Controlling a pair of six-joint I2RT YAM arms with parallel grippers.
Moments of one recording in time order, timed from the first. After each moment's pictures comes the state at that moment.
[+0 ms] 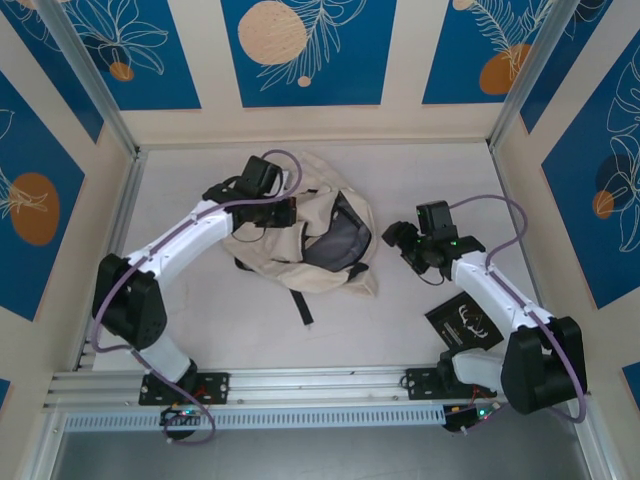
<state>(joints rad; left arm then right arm) -0.52 1.62 1.37 -0.67 0.11 -0.41 0.23 1.21 0.78 -0.54 -0.12 0.95</state>
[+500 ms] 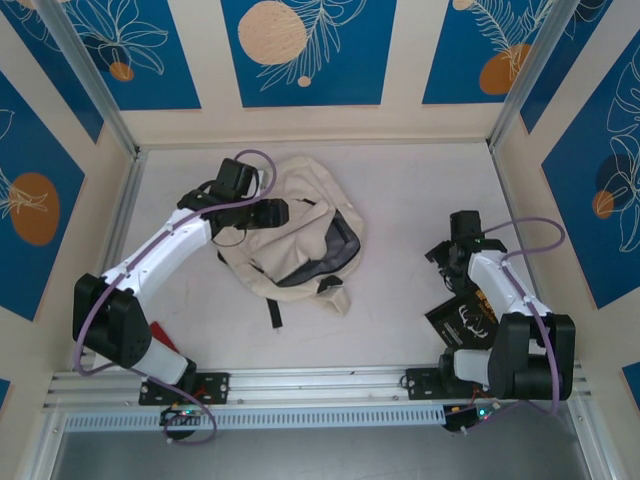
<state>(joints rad) -0.44 1.51 1.29 -0.67 0.15 -0.44 -0.06 1.25 0.73 -0.74 0.06 0.91</state>
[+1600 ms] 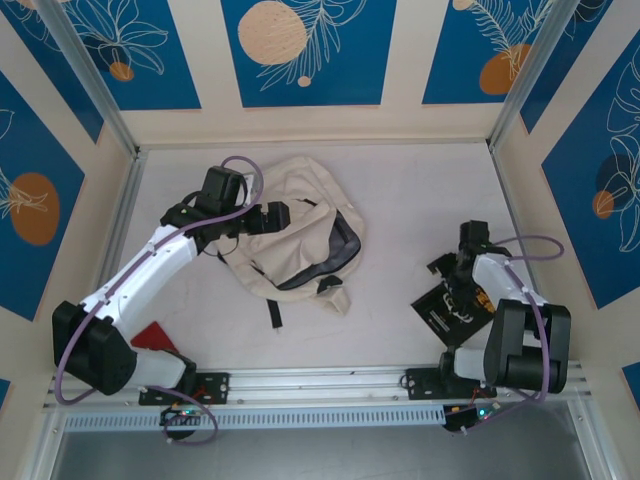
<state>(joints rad) -0.45 1.35 1.19 -0.64 0.17 -0.48 -0.11 1.31 0.67 -0.69 -0.10 0.89</state>
